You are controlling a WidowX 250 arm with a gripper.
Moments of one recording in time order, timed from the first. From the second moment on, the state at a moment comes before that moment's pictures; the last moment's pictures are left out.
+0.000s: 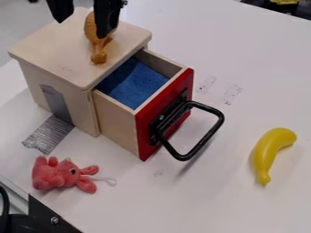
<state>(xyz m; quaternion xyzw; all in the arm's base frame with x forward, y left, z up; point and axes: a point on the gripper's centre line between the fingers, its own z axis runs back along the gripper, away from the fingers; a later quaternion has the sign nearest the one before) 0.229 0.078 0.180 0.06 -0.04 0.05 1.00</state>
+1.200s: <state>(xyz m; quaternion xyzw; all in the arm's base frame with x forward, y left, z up) 0.262 -0.066 0.083 0.02 0.01 -0.05 1.00</state>
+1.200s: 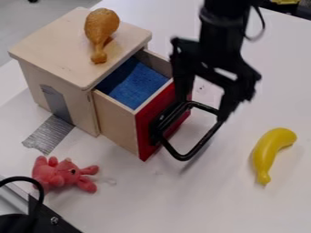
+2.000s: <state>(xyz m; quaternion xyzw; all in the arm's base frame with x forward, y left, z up) 0.286 -0.071 0.013 0.06 0.02 -0.06 1.00</state>
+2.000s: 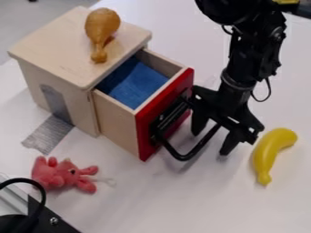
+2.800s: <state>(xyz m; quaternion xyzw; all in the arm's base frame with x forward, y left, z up) 0.286 0.036 0.015 0.09 0.06 0.02 0.99</state>
